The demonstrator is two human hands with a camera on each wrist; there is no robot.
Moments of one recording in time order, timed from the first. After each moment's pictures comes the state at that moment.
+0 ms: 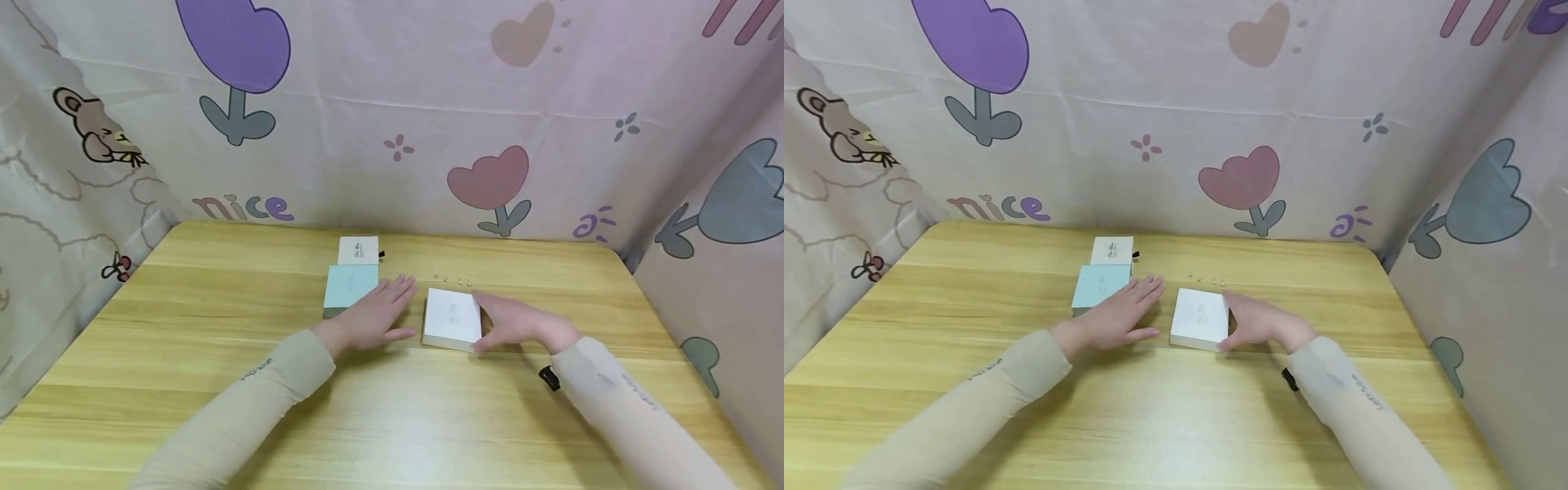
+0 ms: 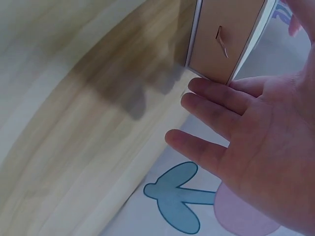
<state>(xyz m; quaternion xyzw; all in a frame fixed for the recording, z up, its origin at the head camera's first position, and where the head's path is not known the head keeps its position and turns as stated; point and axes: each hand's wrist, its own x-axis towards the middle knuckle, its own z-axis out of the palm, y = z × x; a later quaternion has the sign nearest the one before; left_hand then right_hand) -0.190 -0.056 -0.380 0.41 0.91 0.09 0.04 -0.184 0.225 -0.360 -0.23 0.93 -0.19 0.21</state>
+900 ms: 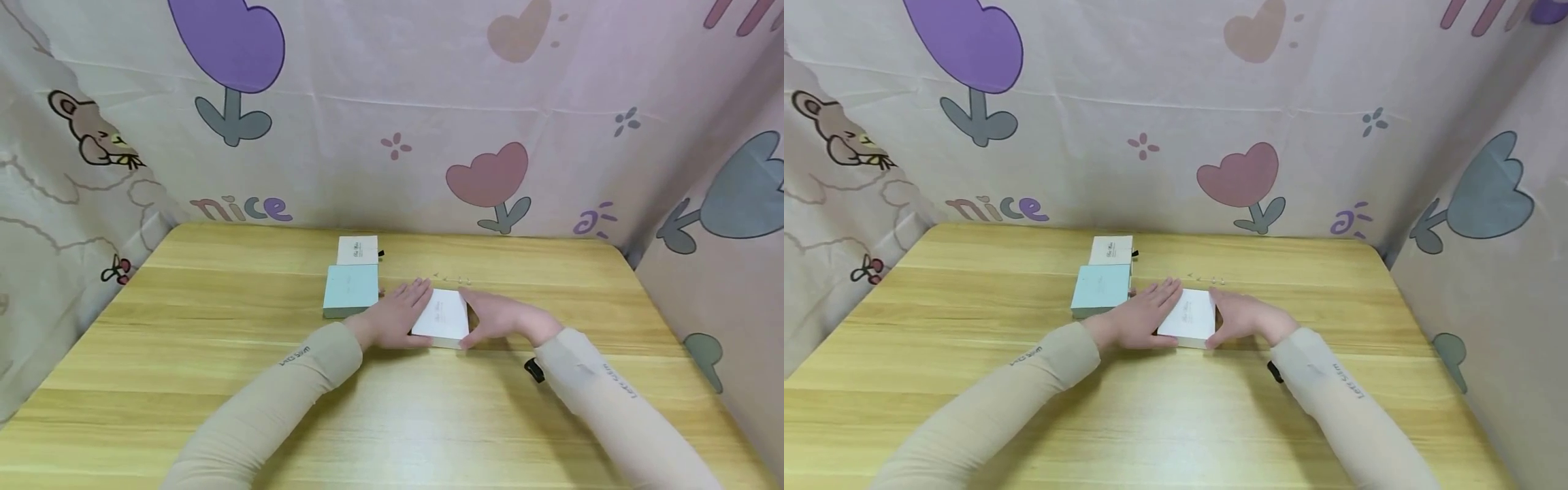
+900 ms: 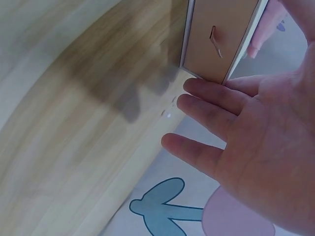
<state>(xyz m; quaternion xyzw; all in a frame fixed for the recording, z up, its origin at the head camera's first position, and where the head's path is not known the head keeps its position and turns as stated) -0.203 -0.022 -0.389 0.41 0.91 0.01 0.10 -0.193 0.202 -0.358 -0.23 0.93 -0.17 0.23</state>
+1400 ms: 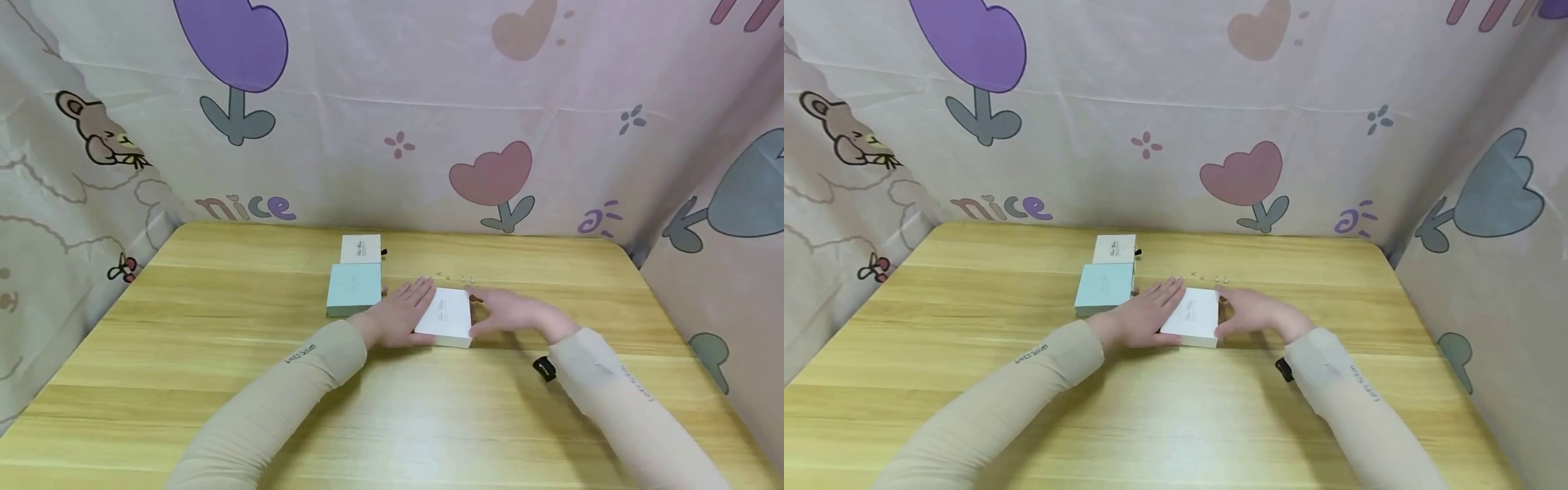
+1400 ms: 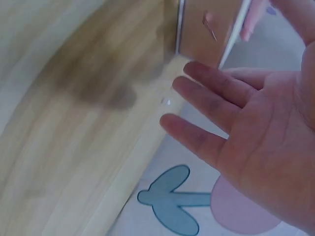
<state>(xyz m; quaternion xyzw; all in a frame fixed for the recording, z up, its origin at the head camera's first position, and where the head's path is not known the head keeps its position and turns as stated) -0.202 -0.020 -0.390 0.41 0.91 -0.02 0.10 -0.196 0.217 -0.355 -0.24 0.92 -0.21 0.22</state>
